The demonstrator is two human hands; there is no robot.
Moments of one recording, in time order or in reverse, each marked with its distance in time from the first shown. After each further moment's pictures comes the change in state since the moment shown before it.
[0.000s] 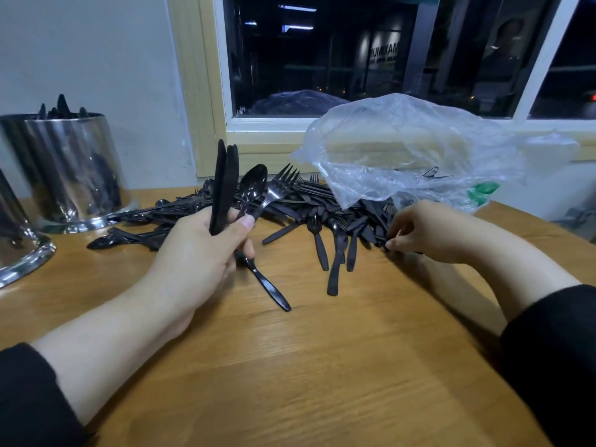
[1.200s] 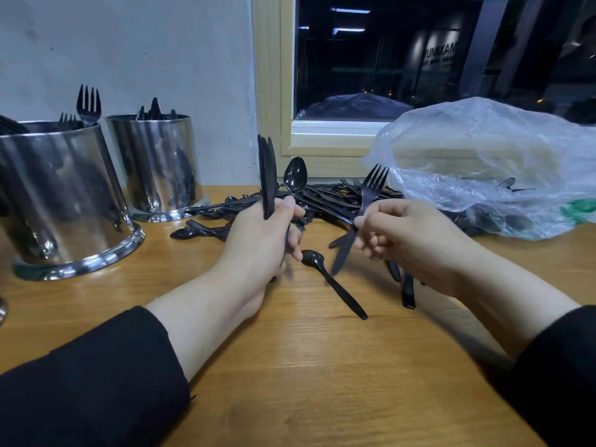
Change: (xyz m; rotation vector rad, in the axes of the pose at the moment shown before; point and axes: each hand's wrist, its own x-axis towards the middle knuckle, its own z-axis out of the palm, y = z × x) left_hand 0.012 -0.002 -0.019 -0.197 0.102 -0.113; right_hand -0.001 -0.128 0.032 1.150 -0.125 -0.185
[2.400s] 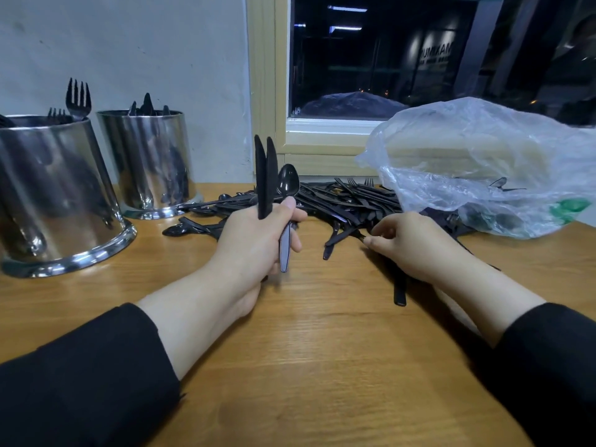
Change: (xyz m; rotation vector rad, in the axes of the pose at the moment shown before) left_hand -0.001 -0.002 0.001 0.001 -0.016 -0.049; right_hand 0.018 0.029 -0.026 -1.007 0.212 0.072
